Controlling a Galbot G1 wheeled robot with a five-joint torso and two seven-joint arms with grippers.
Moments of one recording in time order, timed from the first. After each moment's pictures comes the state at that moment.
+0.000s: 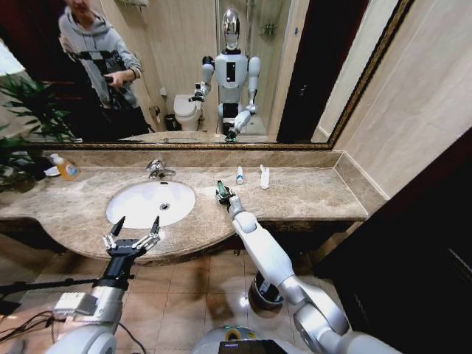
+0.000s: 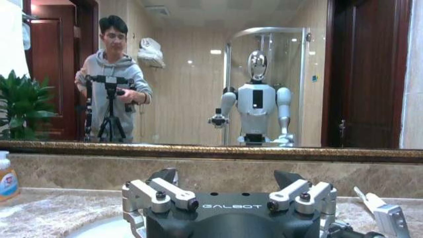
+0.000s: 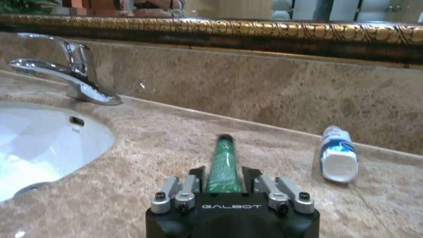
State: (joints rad) left arm 1.84 -1.36 -0.82 -2.47 -0.37 0.04 0.05; right arm -0.59 1.57 0.04 1.12 0.10 -0.12 0.06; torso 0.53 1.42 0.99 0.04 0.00
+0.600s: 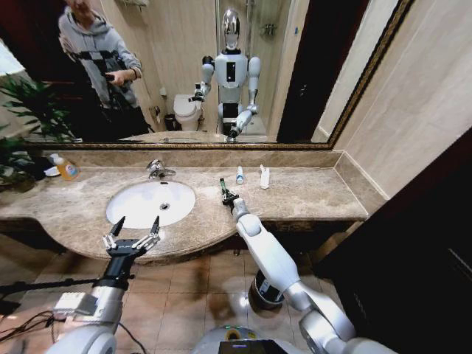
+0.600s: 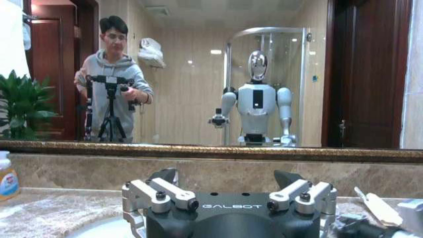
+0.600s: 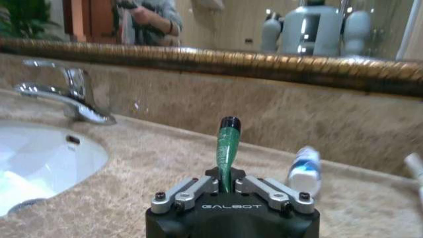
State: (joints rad) left arm 1.84 -1.36 -0.82 -2.47 -0.37 0.04 0.05; right arm -0.66 1.50 0.06 1.28 0.11 -0.10 0.05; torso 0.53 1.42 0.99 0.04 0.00
